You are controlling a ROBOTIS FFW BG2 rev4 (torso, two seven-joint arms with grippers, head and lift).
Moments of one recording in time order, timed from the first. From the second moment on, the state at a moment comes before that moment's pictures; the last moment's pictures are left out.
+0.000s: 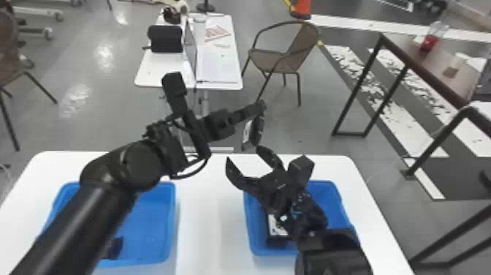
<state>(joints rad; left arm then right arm) -0.52 0.00 -0.40 -1.20 0.93 0.48 -0.40 -0.08 -0.02 0.05 -1.23 -0.04 -0.21 0.45</state>
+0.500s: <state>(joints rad) -0.53 0.00 -0.50 -1.20 1.03 0.48 -0.39 -0.06 0.00 0.07 -1.30 0.04 -0.21 0.16</state>
